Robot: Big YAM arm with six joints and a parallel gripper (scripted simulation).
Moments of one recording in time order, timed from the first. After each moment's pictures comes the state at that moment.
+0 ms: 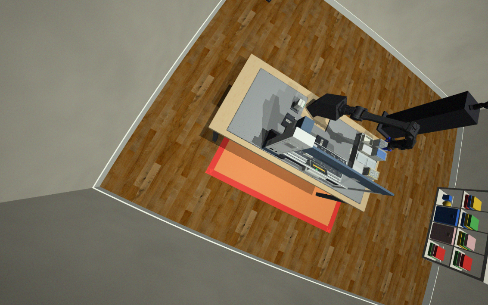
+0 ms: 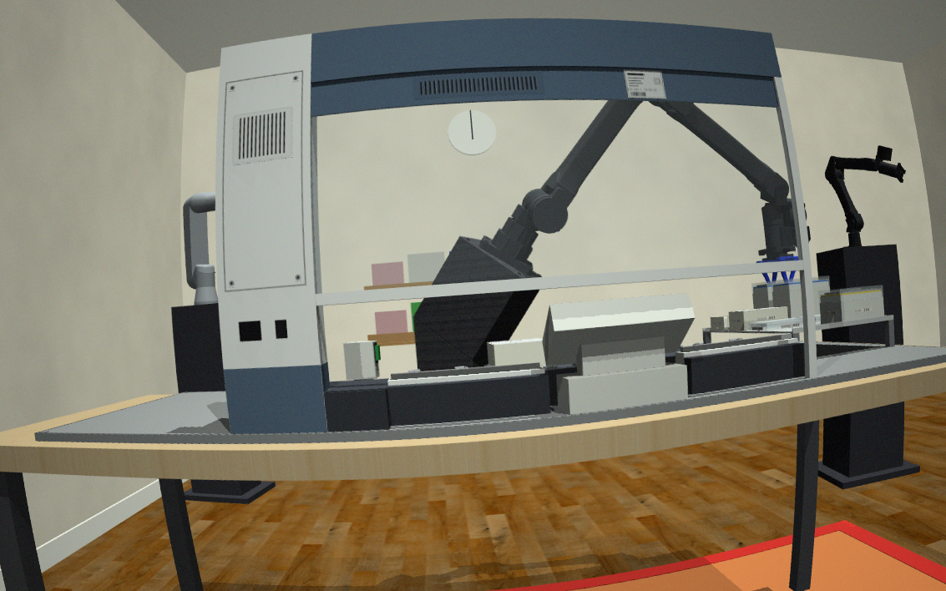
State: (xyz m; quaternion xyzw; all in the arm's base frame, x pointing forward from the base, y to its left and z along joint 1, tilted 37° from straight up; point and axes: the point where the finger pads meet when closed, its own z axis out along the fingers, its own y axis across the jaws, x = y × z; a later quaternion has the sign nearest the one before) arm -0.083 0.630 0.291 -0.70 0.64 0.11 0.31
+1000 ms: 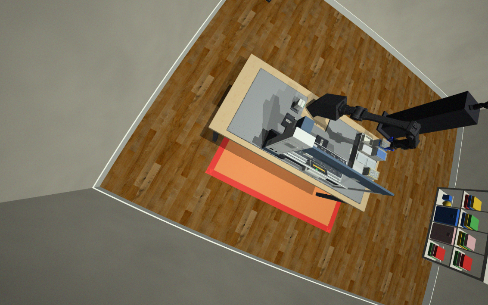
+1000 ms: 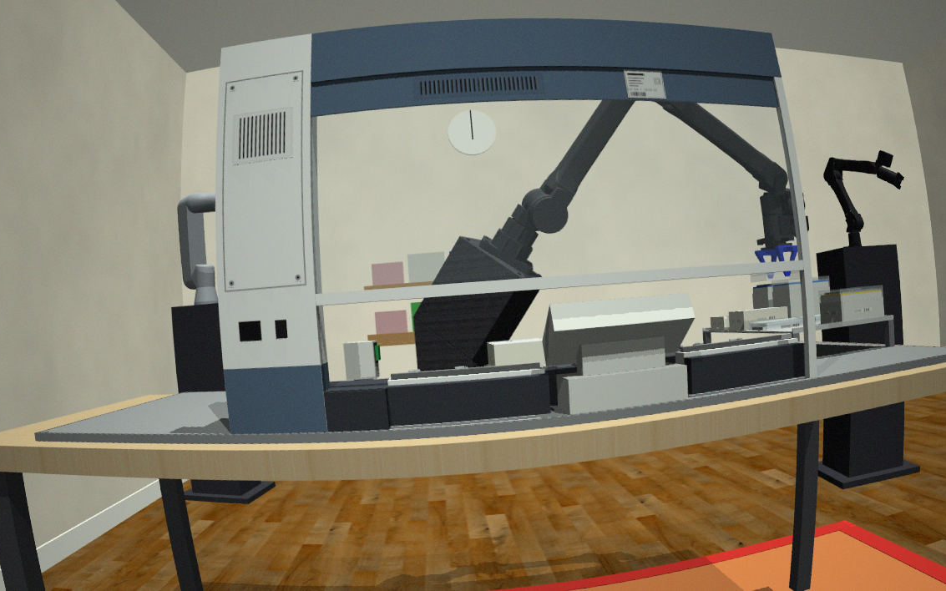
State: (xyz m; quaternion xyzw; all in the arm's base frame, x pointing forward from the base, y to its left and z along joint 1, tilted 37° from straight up) arm -0.087 0.613 0.311 -0.70 0.64 0.11 0.30
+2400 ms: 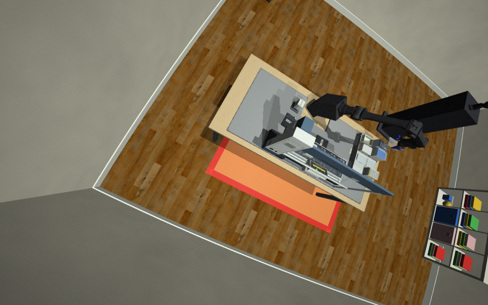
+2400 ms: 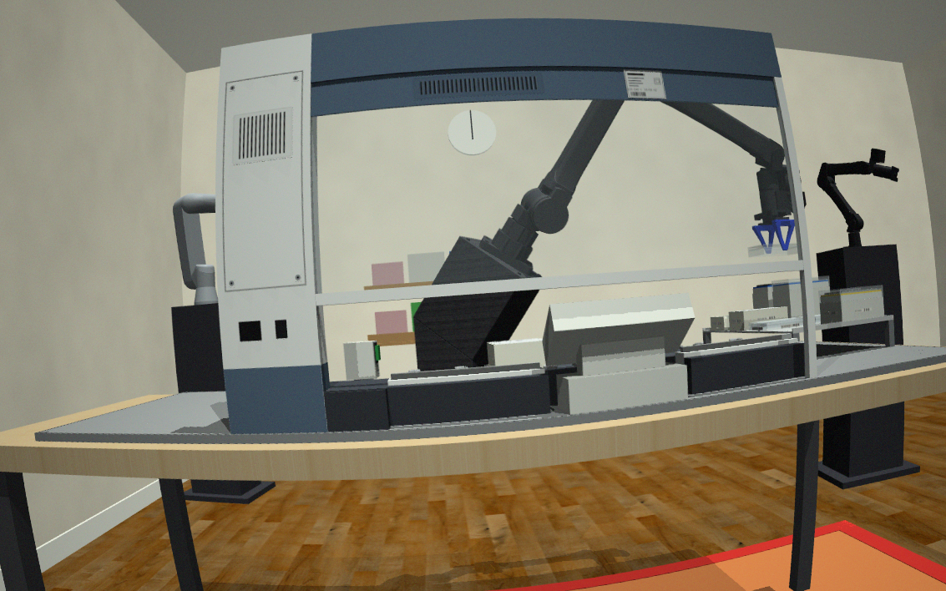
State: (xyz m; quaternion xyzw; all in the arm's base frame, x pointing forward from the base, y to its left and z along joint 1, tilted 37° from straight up) arm -0.103 0.579 0.361 -0.70 0.64 0.11 0.30
